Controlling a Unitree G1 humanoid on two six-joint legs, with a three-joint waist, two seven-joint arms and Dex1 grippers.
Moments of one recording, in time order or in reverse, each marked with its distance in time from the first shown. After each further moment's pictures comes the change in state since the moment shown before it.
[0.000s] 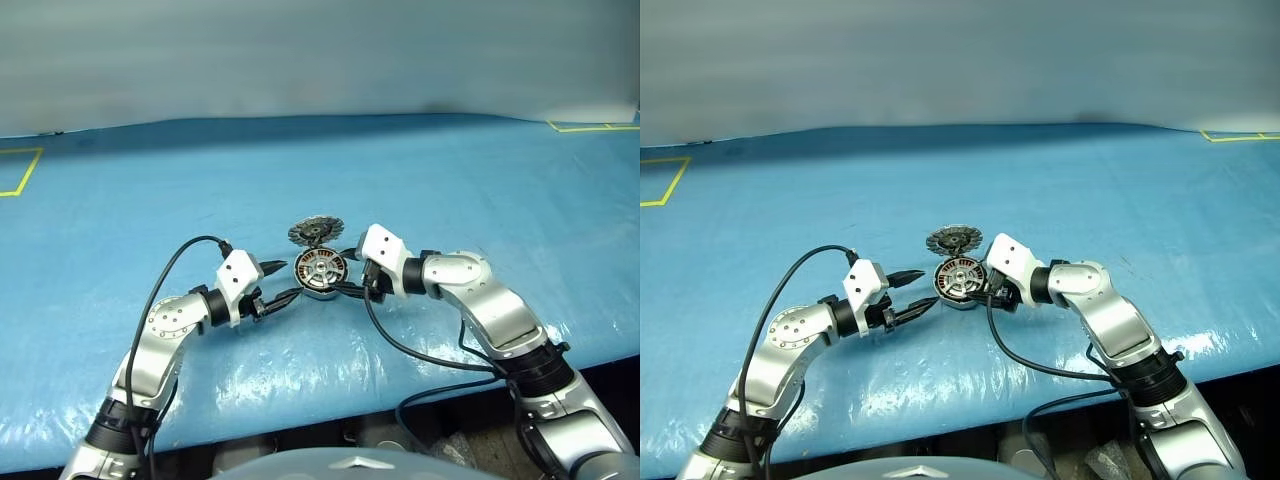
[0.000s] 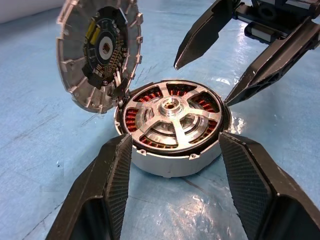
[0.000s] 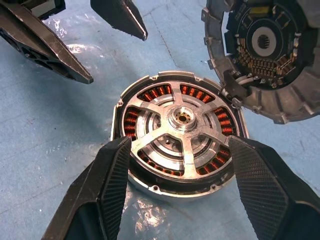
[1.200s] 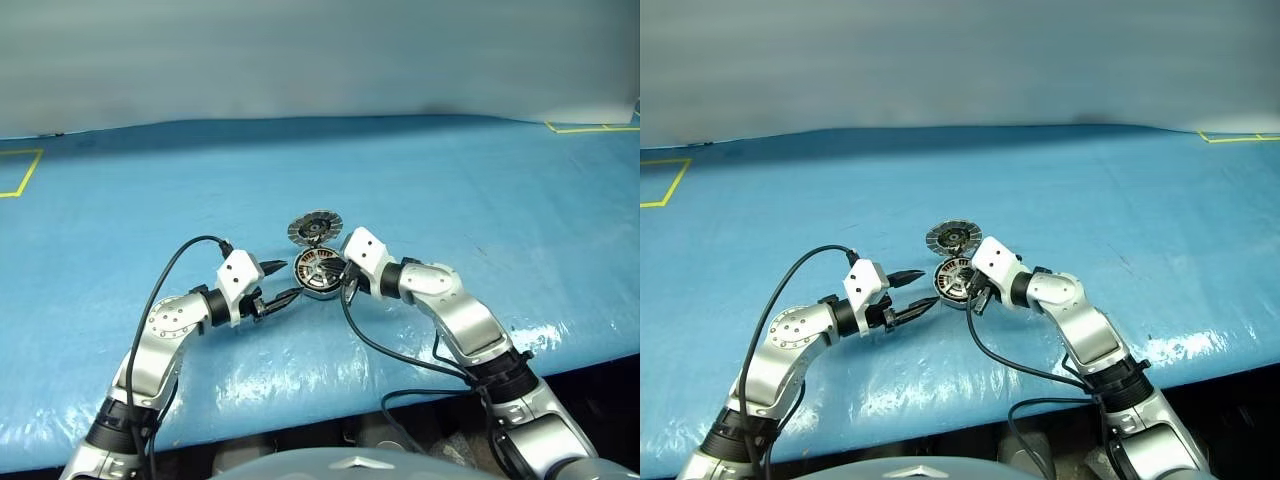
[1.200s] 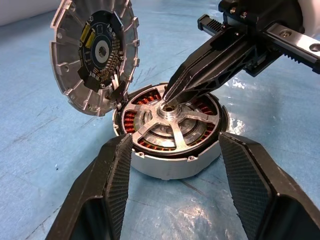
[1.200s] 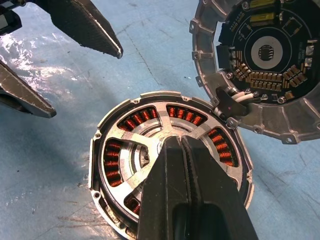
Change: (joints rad) left arm -0.001 -0.001 -0.001 0.000 0.002 0.000 0.003; right arm 0.048 0.147 0.020 0.096 -0.069 -0.085 -0.156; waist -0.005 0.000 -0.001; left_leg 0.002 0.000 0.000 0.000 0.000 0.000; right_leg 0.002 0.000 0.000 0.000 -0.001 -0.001
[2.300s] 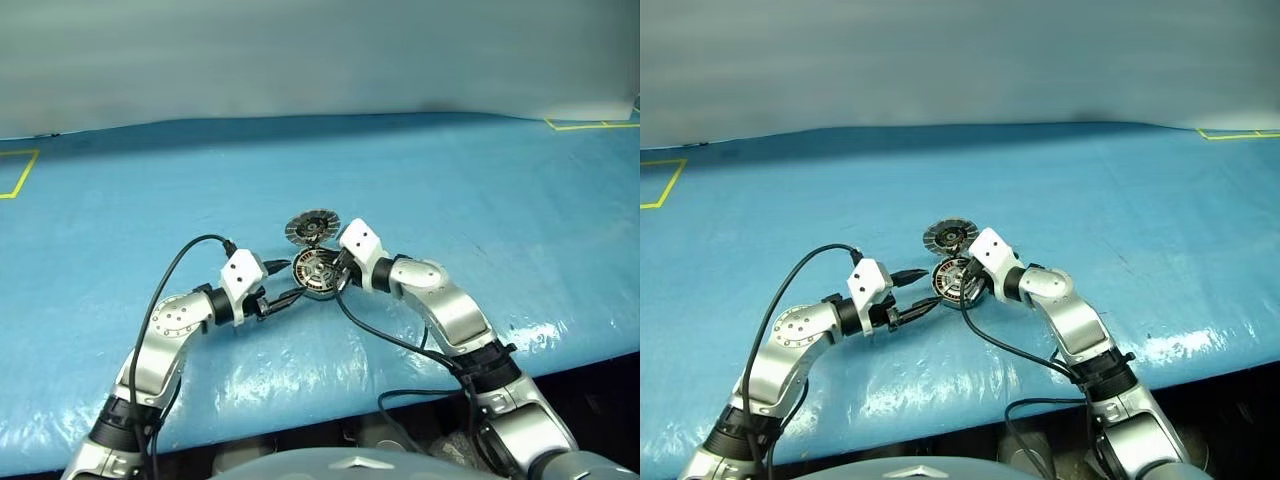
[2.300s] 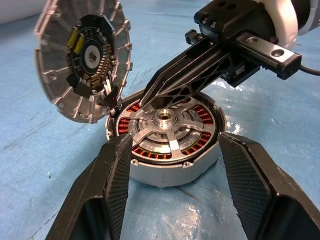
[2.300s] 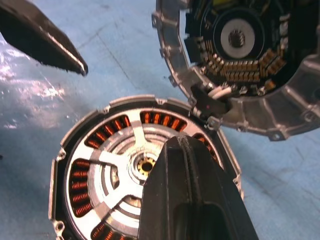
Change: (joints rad) left arm -0.009 -0.008 -0.016 0.001 0.000 0.000 0.007; right arm -0.054 0.074 -0.005 0.100 0.003 0.010 -0.056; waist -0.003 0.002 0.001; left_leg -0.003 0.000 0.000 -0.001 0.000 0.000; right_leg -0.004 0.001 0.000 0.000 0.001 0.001
